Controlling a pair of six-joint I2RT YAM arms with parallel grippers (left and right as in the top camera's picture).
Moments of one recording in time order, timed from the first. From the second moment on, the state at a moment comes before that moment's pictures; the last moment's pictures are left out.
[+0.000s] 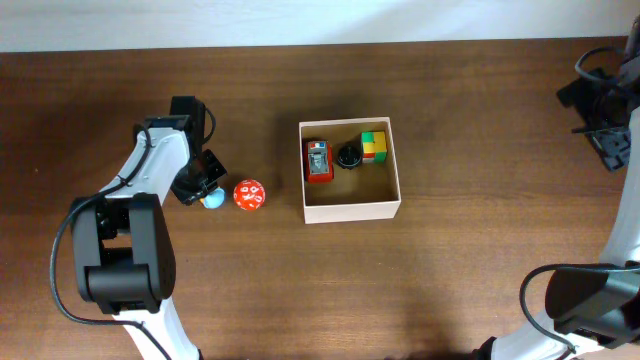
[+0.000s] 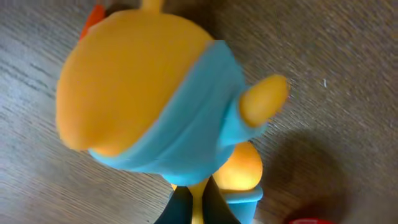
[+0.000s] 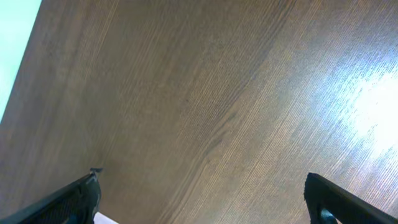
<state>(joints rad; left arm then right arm) -0.01 2.02 1.44 -0.96 -0.06 -0.62 -0.35 1.83 2.06 -1.44 0.12 0.76</state>
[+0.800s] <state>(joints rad) -0.05 1.85 1.73 -1.07 0.06 -0.12 -0.35 1.83 2.06 -1.44 0.13 0.76</state>
